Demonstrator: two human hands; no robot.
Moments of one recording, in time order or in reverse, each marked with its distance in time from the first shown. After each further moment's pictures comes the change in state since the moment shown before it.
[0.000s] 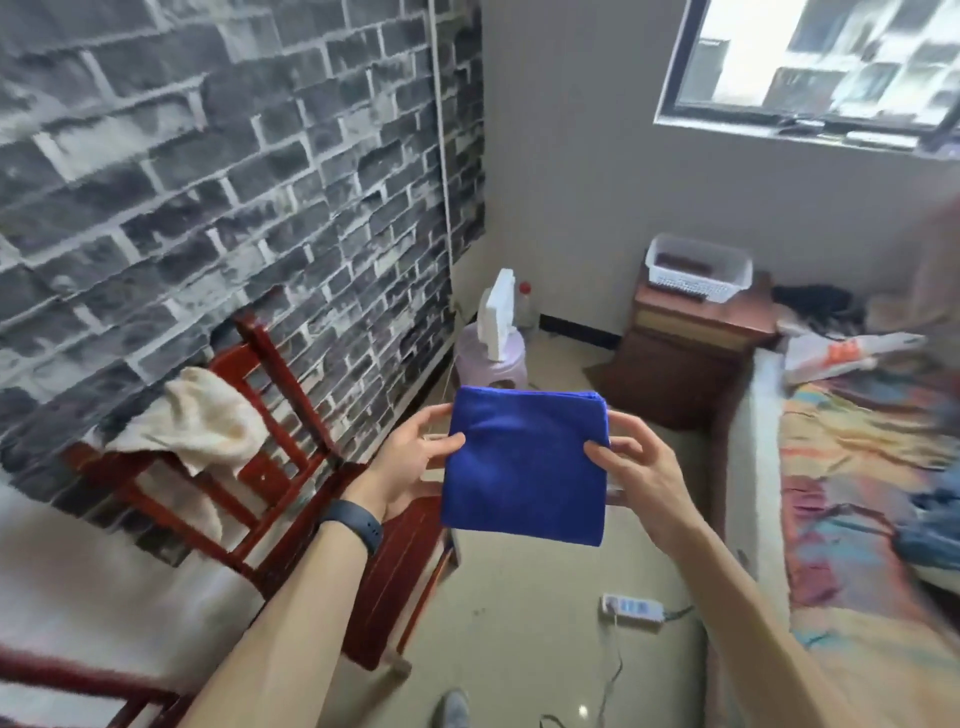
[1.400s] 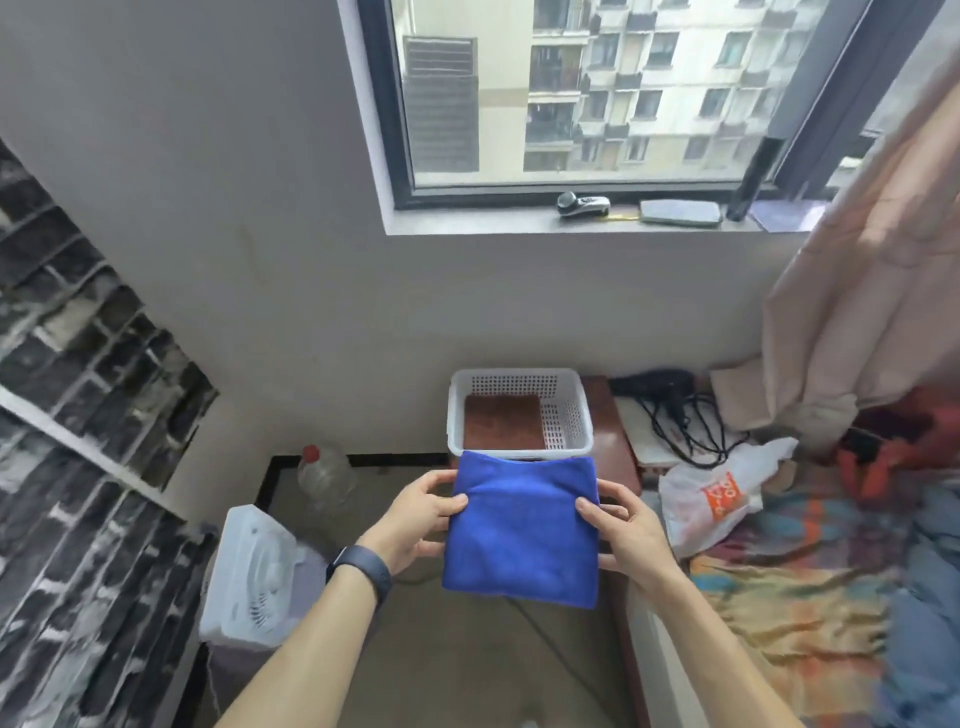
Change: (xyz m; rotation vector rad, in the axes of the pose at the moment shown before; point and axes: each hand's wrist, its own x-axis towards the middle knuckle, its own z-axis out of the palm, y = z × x) left_hand 0.727 0.199 0.390 0.318 -0.363 -0.298; right_hand 0.603 -0.050 -0.403 0.213 0.464 0.260
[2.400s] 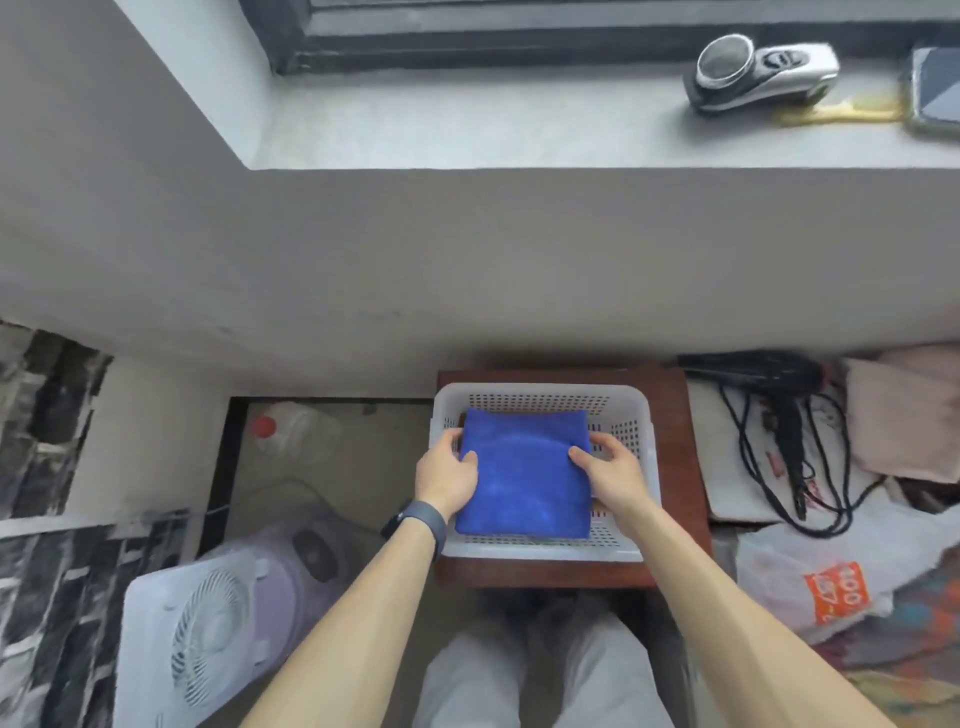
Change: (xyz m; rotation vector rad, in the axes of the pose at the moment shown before) left_hand 0.380 0.072 -0.016 0.449 0.296 -0.221; right_hand 0.424 0.011 0.038 -0.309 0.092 0.366
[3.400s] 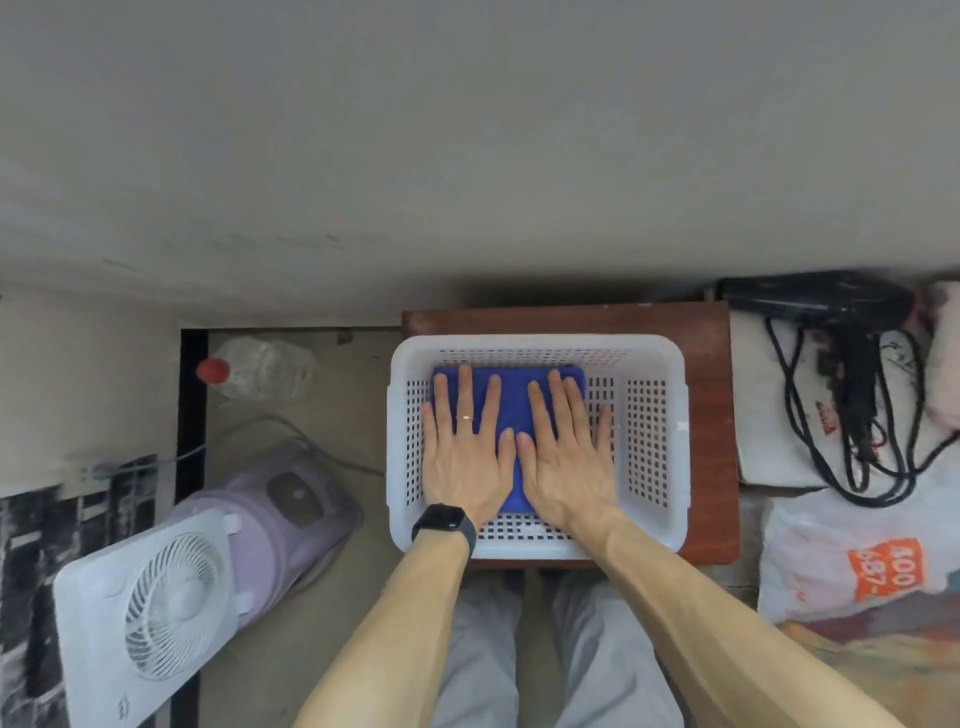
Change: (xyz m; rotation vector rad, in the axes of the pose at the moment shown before) left_hand 0.064 -0.054 0.100 0.875 0.278 0.450; right_hand 0.050 0.075 0.052 -1.113 0.065 -0.559
